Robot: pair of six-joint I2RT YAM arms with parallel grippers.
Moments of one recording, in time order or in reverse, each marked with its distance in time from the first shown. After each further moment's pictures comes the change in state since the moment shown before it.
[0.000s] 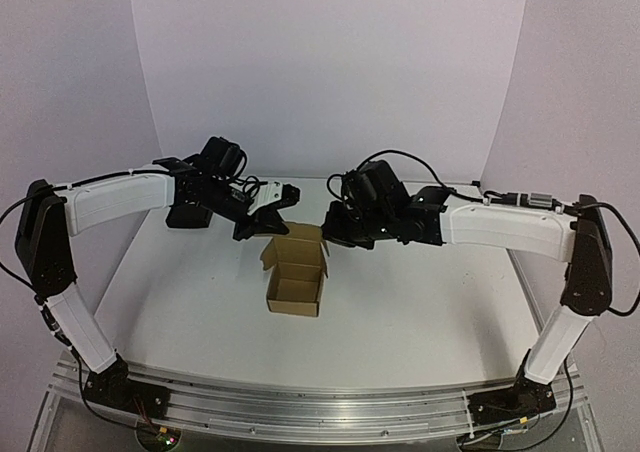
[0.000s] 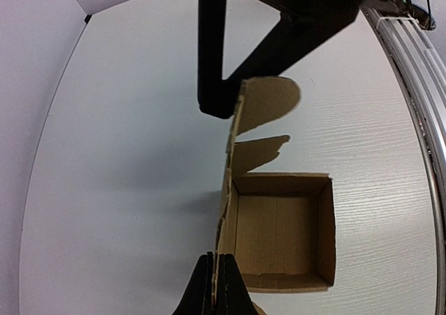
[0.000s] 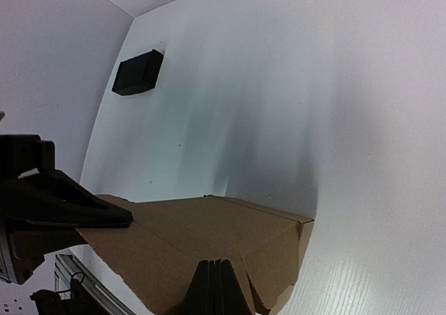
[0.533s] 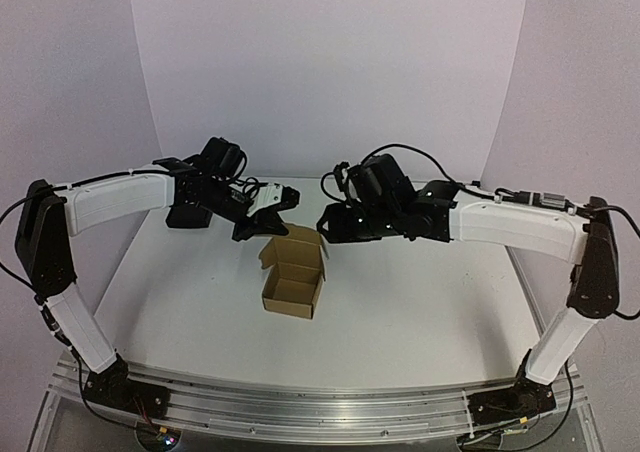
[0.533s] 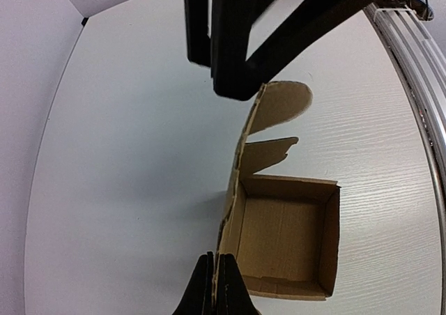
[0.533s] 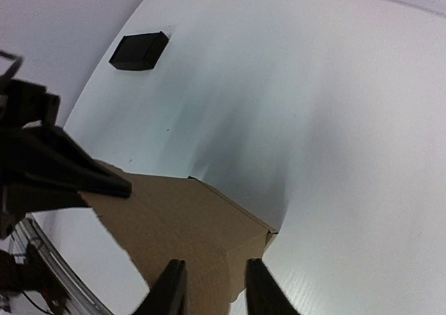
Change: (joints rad) left arm 0.000 0.000 -0.001 -0.013 -0.008 0.036; right arm 0.029 -0.007 0.028 -0.066 0.026 -0.218
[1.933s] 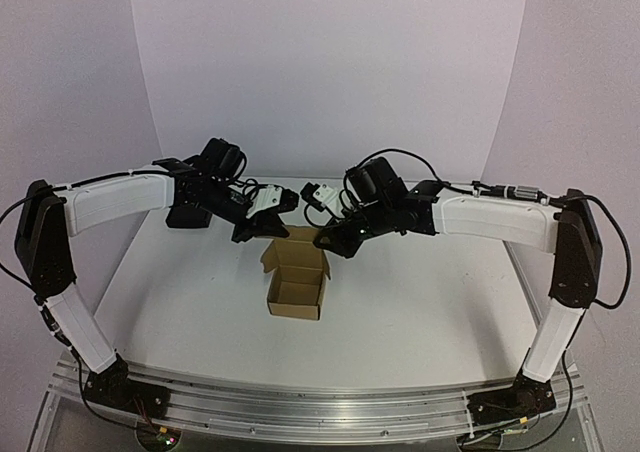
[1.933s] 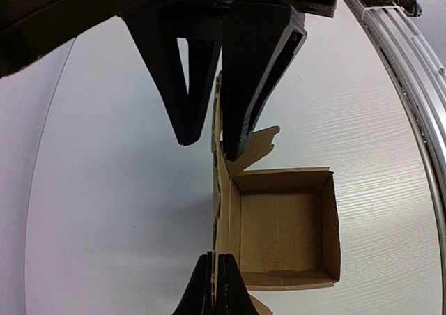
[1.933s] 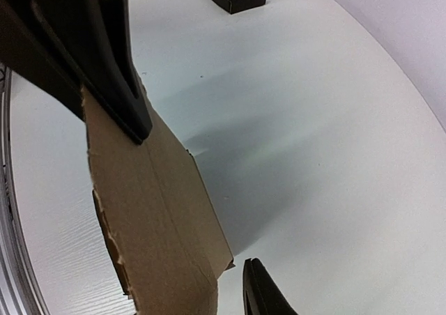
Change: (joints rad) left arm 0.002 -0.003 -0.006 -0.007 0.040 0.044; right arm -0.093 0.089 0.025 0.009 -0.286 -0.796
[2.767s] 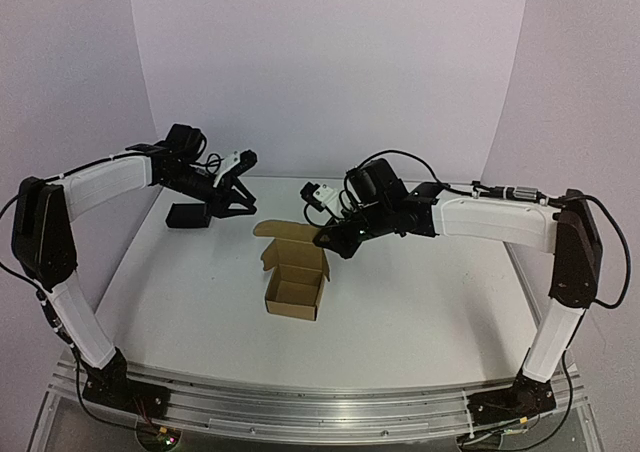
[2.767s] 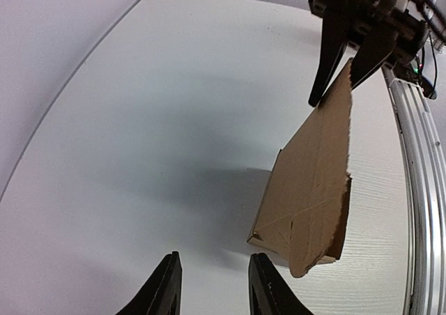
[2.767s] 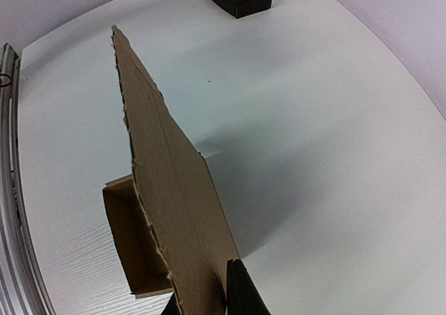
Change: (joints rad) left arm 0.265 0.018 0.079 -0.077 0.187 -0.205; right arm 0.001 0.000 -0.016 0.030 -0.028 0.027
